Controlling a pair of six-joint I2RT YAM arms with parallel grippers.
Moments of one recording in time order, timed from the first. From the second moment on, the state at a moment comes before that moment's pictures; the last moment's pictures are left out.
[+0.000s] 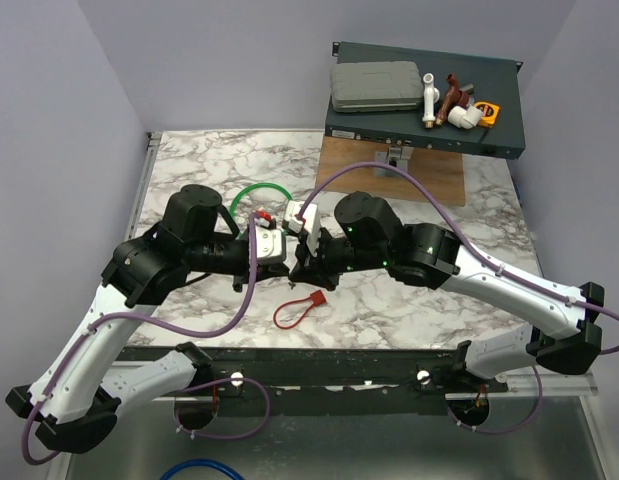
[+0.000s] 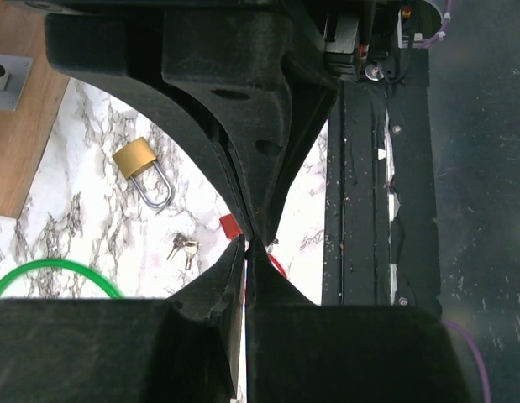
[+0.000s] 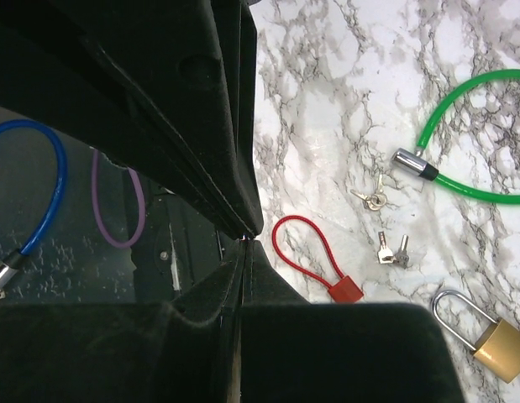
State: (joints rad) left arm -0.65 0.95 1.36 -1.01 0.73 0.53; right arm 1.16 1.37 1.50 -0.62 -0.25 -0.05
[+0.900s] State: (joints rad) left arm -0.58 0.95 1.26 -1.00 0.74 0.46; right arm 1.10 1.09 1.07 -0.20 -0.11 0.10
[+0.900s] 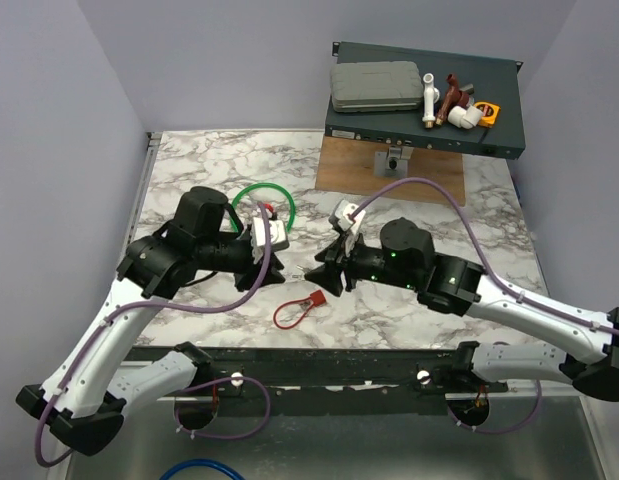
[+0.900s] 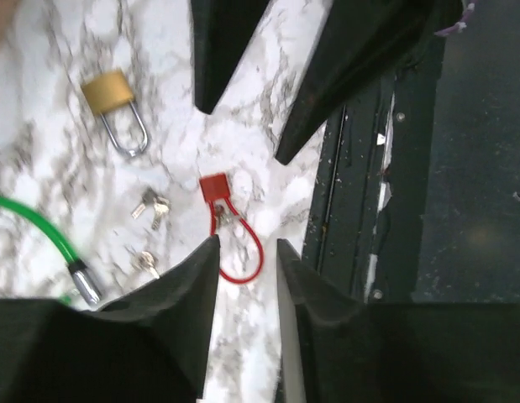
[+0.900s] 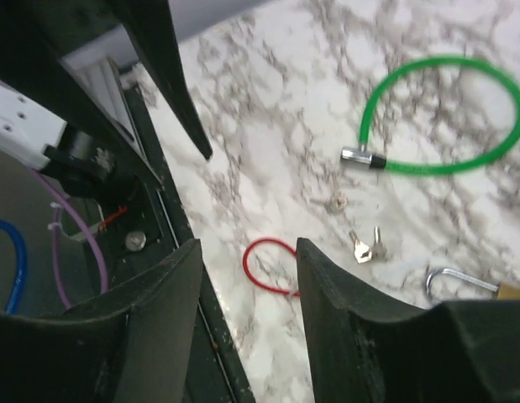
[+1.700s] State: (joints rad) left arm -0.25 1.23 1.16 -1.22 0.61 0.48; right arm 1.10 1.56 0.89 -0.09 -0.13 0.15
